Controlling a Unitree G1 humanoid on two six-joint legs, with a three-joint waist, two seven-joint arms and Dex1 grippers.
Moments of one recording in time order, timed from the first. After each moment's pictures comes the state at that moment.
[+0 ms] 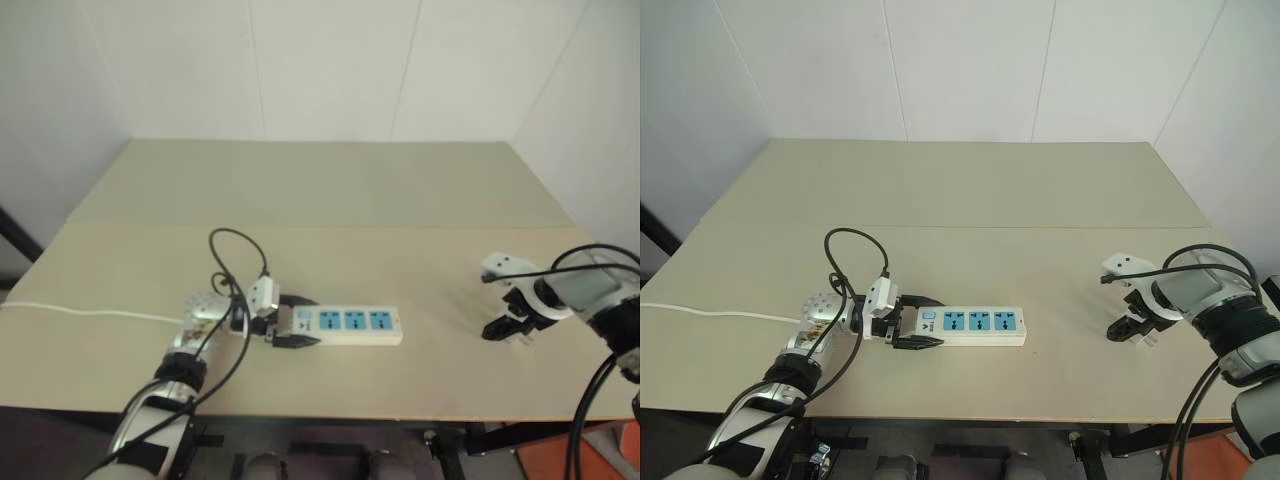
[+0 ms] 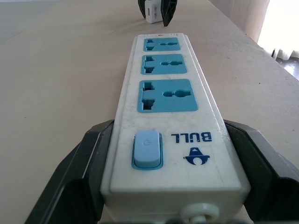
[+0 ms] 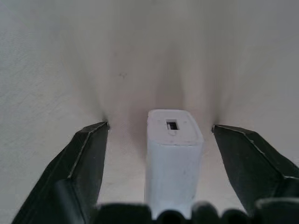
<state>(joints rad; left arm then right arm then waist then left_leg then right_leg) -0.63 0.35 -0.12 0.74 -0.19 -0.32 -1.47 -0.88 -1.06 0.63 0.34 0.04 1.05 1.20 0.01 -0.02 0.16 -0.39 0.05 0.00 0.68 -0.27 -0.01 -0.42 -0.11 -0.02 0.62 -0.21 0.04</state>
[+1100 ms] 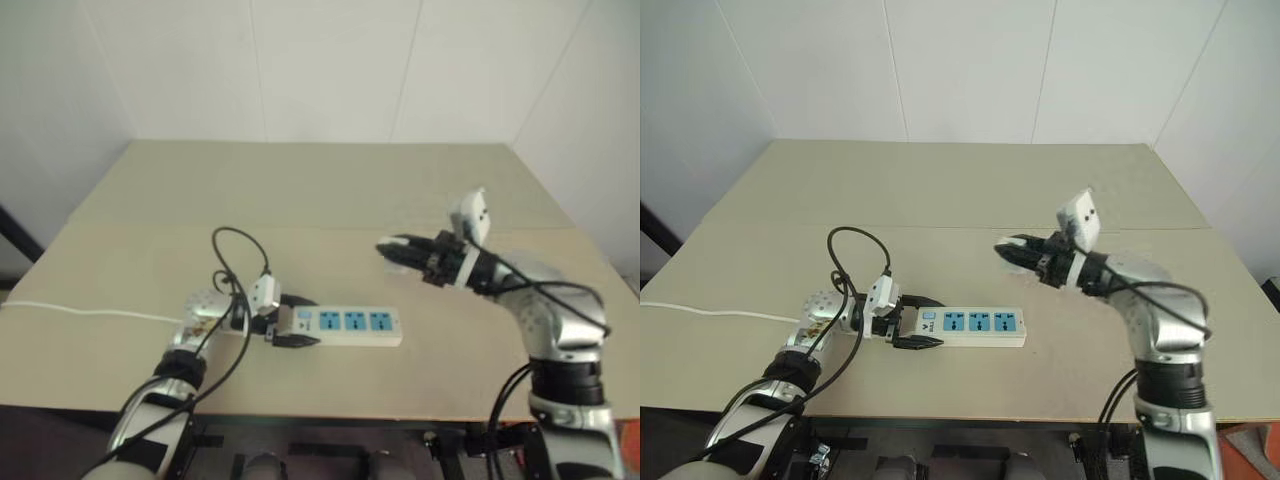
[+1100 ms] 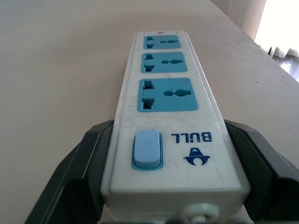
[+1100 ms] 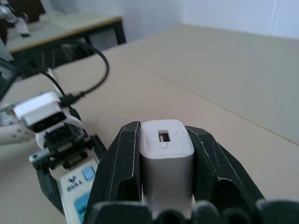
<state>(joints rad) -0.65 0.36 -0.14 0.76 -0.19 -0.30 -1.48 -0.52 -0.41 -0.15 -0.17 0.46 0.65 0.92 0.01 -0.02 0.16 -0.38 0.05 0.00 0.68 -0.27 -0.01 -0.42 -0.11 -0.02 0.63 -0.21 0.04</state>
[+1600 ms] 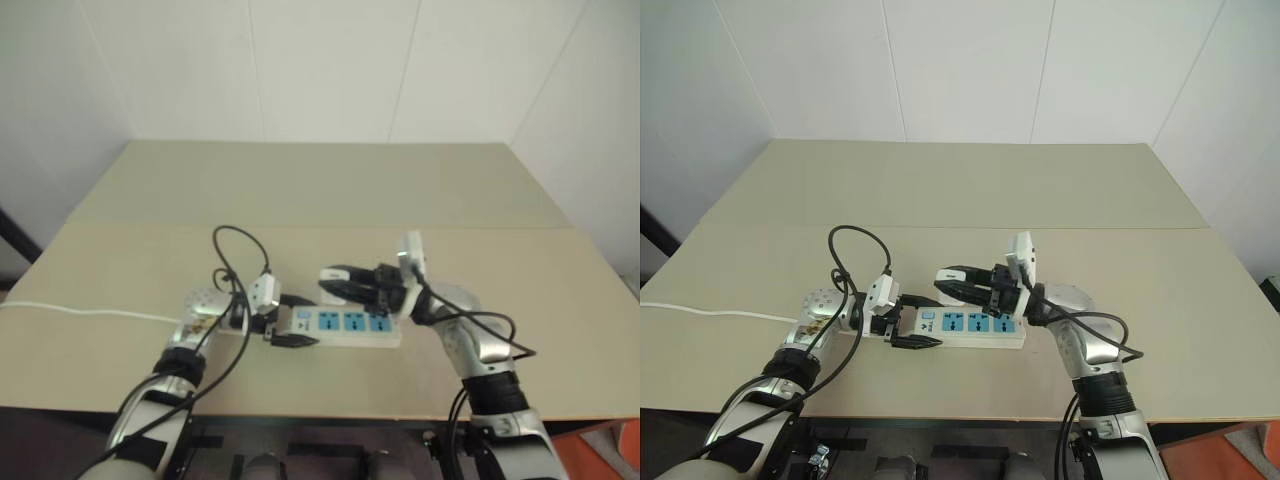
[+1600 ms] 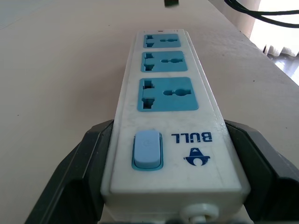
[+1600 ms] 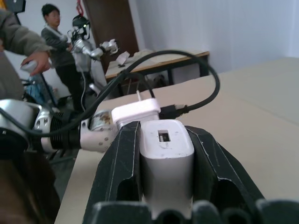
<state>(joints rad) -0.66 0.37 -0.15 0.75 -0.19 -0.28 -1.50 -0.52 -0.26 0.06 0.09 0.48 0.29 1.17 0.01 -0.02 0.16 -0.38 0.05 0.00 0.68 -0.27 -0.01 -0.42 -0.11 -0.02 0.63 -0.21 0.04</state>
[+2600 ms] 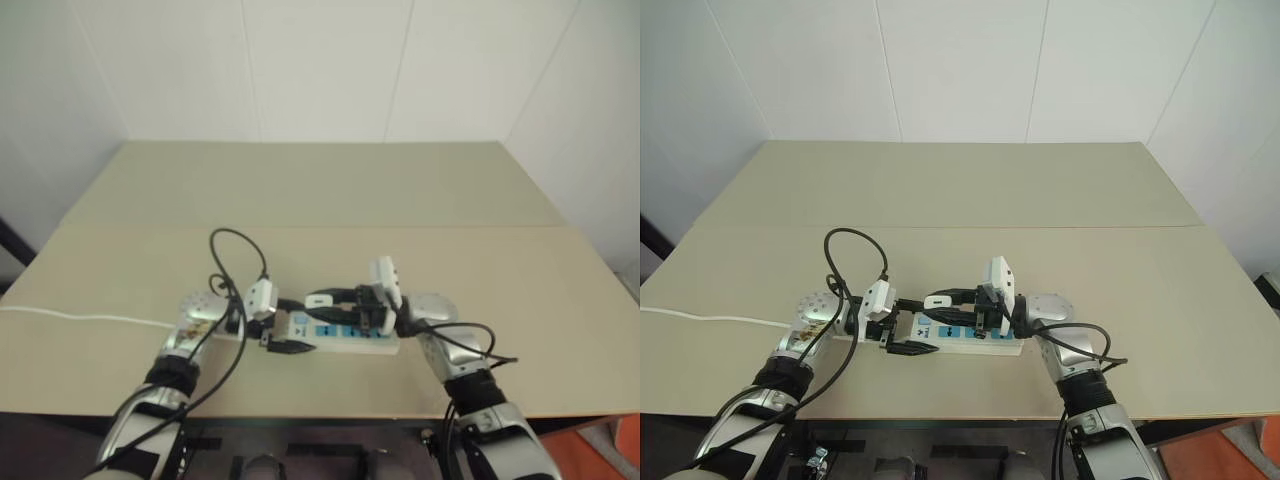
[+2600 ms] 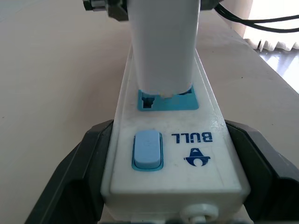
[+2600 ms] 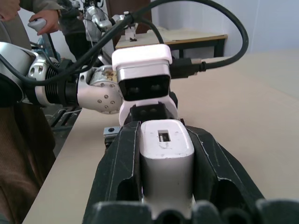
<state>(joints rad) -0.59 0.40 -0.15 0.63 -0.19 -0.23 -1.49 -0.52 -0.24 0.15 0.27 0.36 0.04 1.24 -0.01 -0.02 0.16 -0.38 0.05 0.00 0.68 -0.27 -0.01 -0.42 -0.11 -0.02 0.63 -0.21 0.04</state>
